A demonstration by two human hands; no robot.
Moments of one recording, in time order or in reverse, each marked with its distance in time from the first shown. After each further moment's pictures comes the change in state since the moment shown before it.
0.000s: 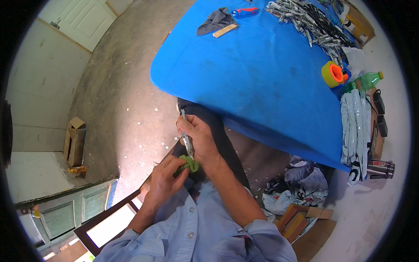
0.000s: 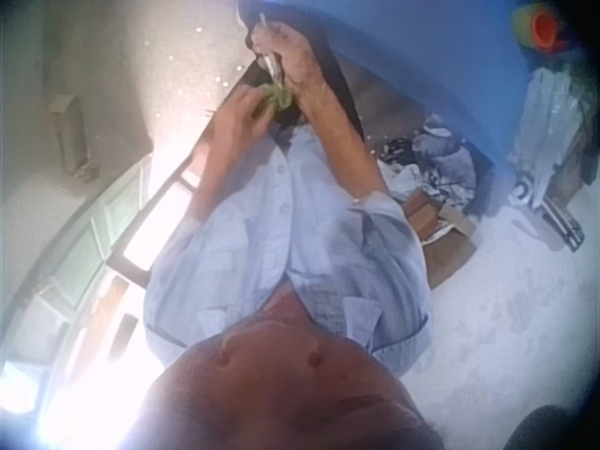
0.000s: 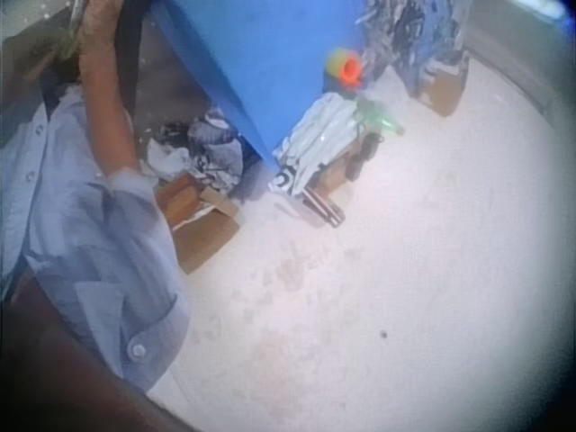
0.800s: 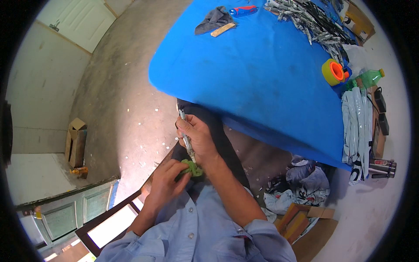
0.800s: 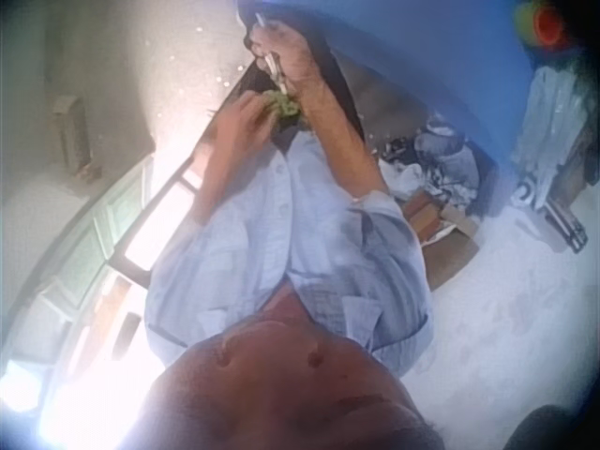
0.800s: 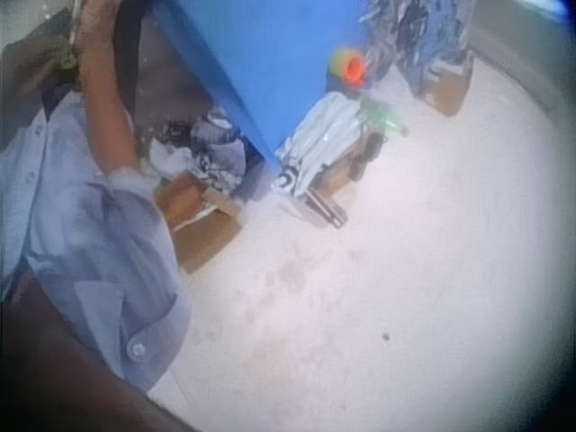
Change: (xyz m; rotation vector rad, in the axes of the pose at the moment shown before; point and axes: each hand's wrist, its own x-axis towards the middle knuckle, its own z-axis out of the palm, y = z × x) left_hand -0.001 0.003 0.003 0.021 -0.016 0.078; right_hand -0.002 -0.006 0.010 -0.003 0.049 0.021
